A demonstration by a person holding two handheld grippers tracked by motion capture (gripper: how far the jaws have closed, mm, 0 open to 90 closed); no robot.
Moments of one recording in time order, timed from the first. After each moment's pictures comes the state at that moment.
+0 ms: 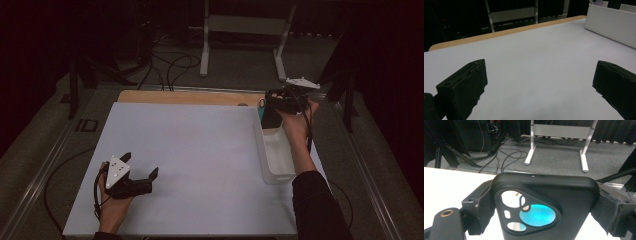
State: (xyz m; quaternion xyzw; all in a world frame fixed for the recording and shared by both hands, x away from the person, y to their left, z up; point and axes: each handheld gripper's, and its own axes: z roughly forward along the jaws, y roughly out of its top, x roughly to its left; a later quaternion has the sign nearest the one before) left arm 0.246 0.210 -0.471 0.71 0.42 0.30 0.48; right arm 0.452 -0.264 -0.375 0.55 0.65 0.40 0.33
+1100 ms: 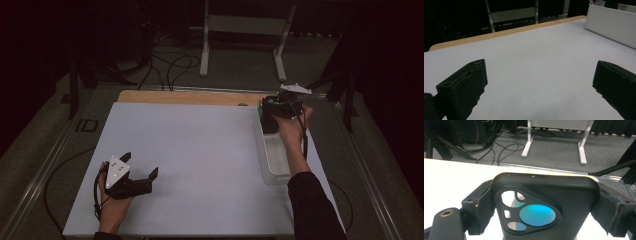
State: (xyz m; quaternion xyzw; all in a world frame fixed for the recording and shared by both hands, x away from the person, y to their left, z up) left arm 0.246 0.210 -0.471 0.71 0.43 0.30 0.48; right arm 0.461 -0.260 -0.405 0.56 0.66 0.37 0.33
